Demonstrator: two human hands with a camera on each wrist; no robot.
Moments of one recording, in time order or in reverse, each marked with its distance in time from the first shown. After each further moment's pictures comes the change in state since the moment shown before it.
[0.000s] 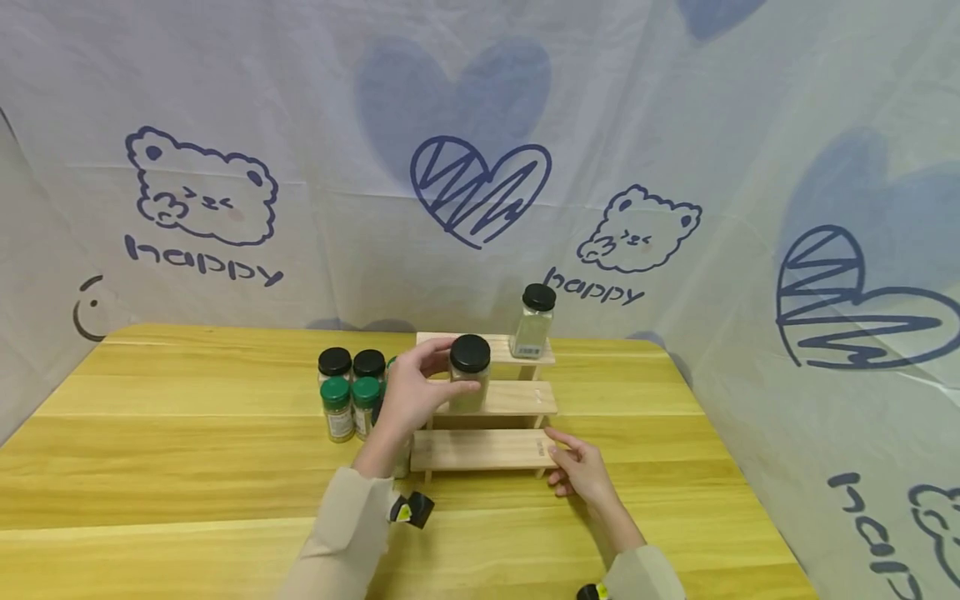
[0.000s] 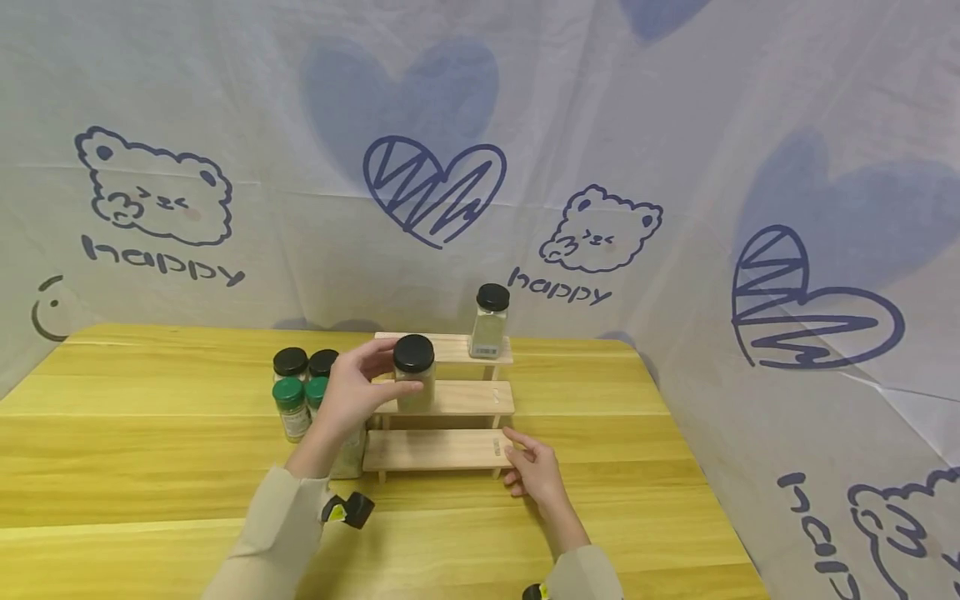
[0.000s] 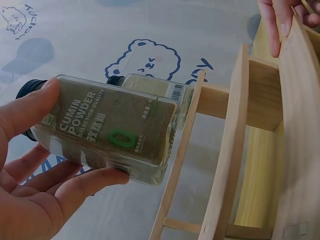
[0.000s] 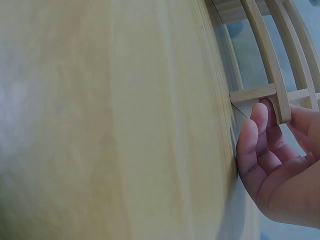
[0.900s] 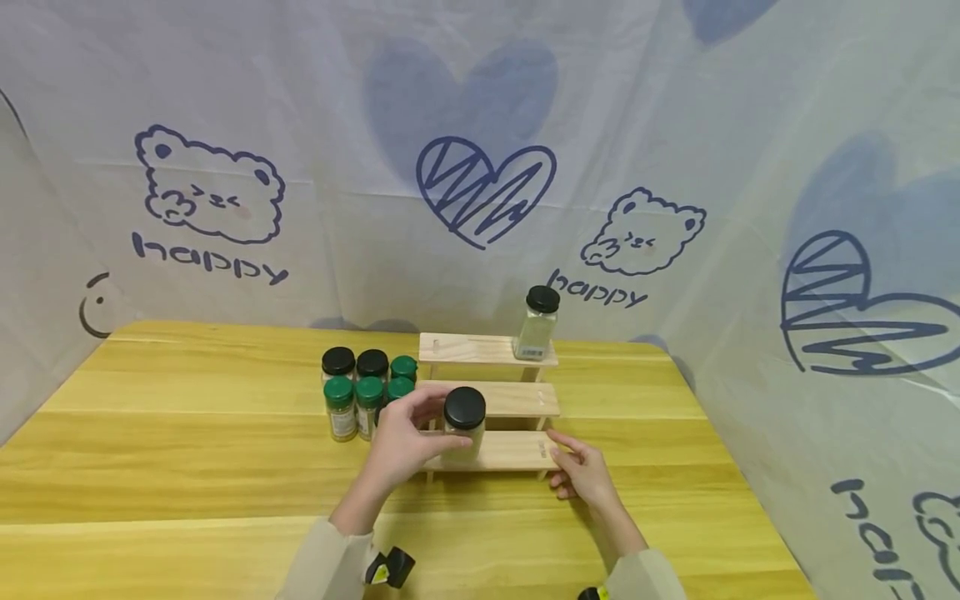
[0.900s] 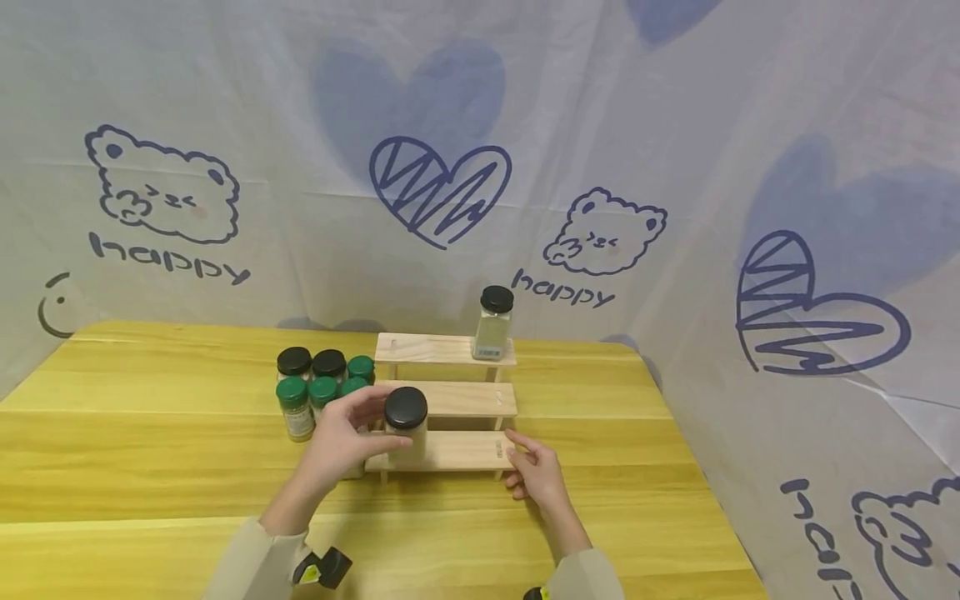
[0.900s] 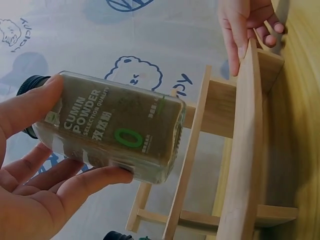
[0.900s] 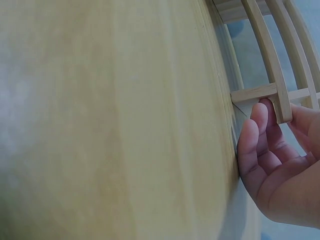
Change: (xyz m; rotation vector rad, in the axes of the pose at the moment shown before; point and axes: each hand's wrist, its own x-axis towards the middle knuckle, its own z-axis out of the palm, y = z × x) left_hand -0.045 -0.019 -0.008 -0.034 -0.069 -0.026; right_hand 0.000 0.000 0.001 -0.012 0.011 0.002
